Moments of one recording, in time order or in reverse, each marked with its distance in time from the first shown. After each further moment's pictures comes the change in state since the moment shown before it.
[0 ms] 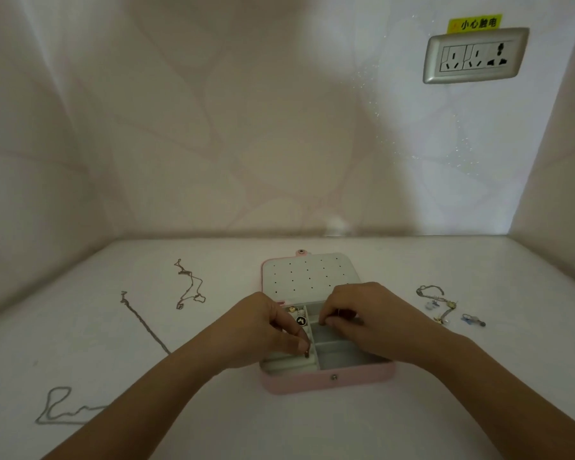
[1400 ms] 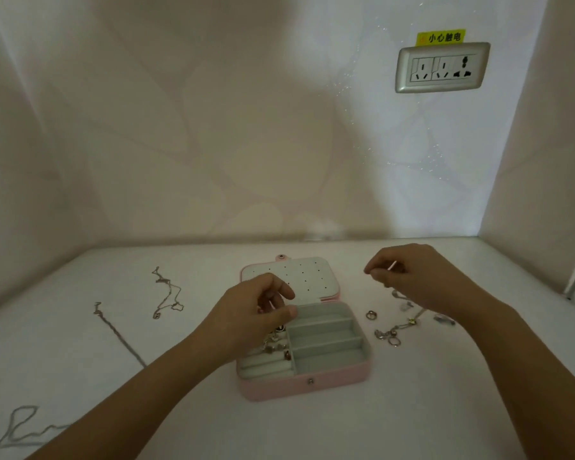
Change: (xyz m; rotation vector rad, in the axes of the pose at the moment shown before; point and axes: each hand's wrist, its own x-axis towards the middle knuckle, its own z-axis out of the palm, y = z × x) left_hand 0.022 -0.001 0.007 0.004 0.241 0.219; right_hand -0.023 0.047 -0.061 0.106 0.211 0.427
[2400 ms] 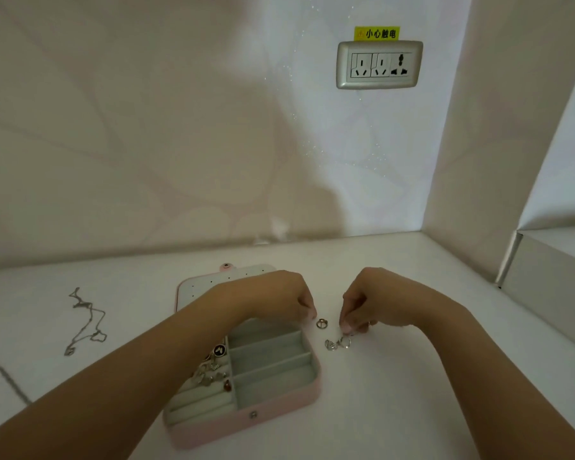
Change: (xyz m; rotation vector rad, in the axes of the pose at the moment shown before) left_hand 0.103 0.051 0.062 0.555 -0.618 0.173; right_hand -0.001 0.028 -0.007 0.008 -0.397 0.183
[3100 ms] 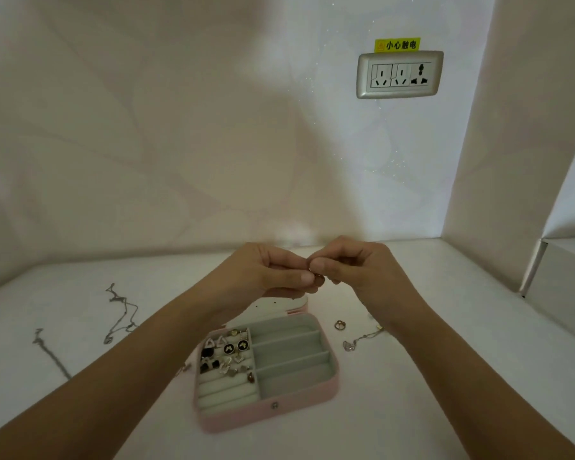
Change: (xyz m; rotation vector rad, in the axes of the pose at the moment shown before) left_hand -0.067 -0.009 -0.016 -1.075 0.350 0.111; right_hand -0.008 -0.056 0.018 0.814 0.402 -0.464
